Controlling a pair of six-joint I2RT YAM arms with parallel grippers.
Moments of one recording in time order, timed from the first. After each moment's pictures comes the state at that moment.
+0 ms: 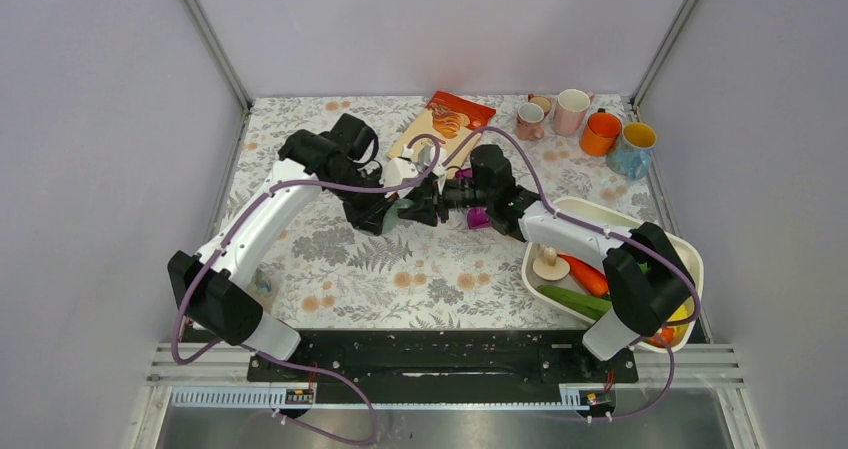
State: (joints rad) left arm -0.51 1.49 1.54 -1.31 0.47 0.60; right arm 0.69 1.59 1.02 0.39 -0.83 -0.15
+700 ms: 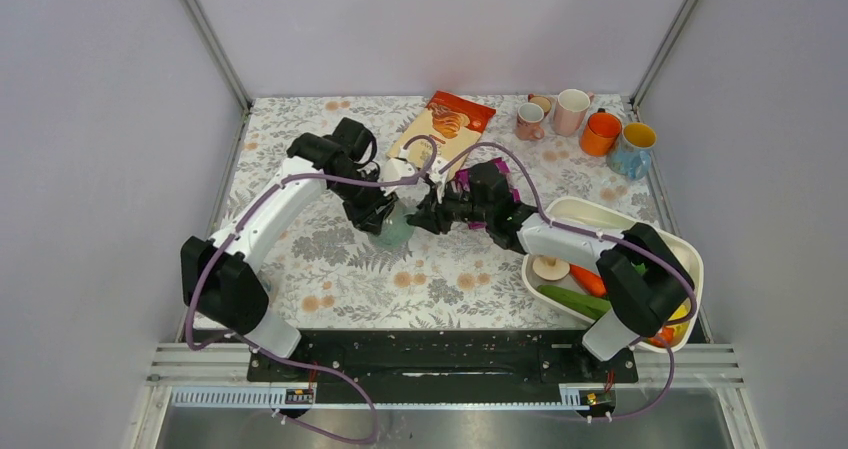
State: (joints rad) left arm -0.46 1.53 1.46 -1.21 0.45 0.61; right arm 0.72 1.59 0.93 0.39 -0.60 -0.08
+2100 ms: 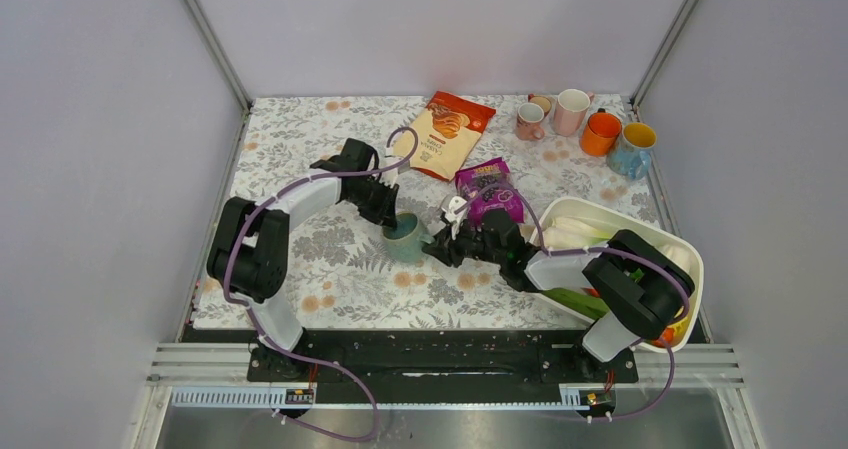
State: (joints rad) left arm -0.35 1.75 1.16 -0.57 0.55 0.15; right arm 0.76 1.58 0.52 0.74 -0.39 0.01
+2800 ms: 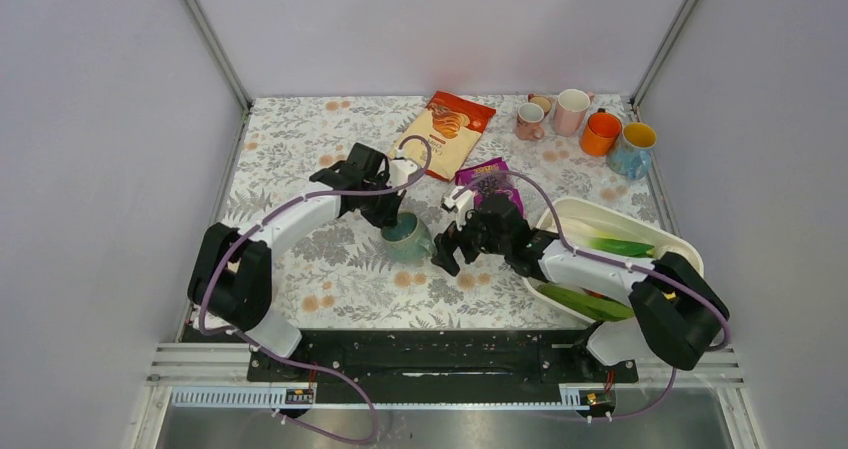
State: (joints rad) left arm -0.46 1.59 1.10 -0.54 0.33 0.22; right arm 0.76 1.41 0.65 0.21 -0.30 0.02
